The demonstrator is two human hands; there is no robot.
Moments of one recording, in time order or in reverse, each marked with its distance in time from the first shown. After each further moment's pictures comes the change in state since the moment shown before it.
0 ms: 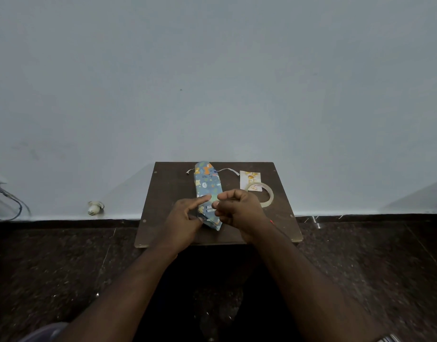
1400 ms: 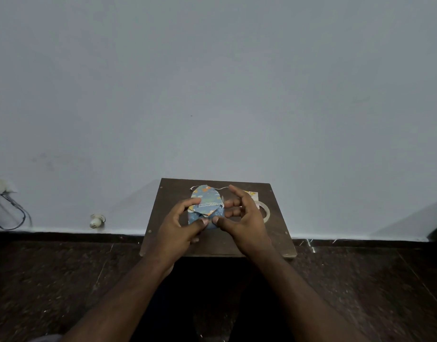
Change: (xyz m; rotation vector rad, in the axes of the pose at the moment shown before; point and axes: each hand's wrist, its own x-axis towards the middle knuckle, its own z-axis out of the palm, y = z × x) left_hand -0.046 0.037 -0.026 -0.385 0.072 0.049; right_hand -0.045 -0.005 0.007 -0.266 0.061 -0.554
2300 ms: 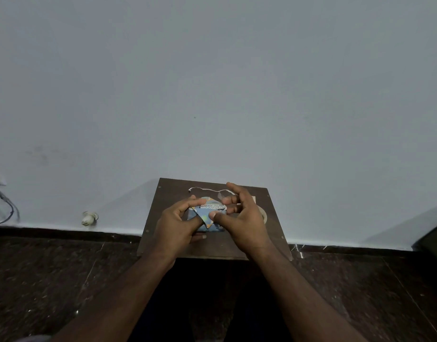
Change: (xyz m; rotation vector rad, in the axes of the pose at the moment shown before) left_hand 0.000 0.023 0.000 -0.132 0.056 -0.063; right_hand 0.003 -0.029 0.009 -0.126 0.008 0.010
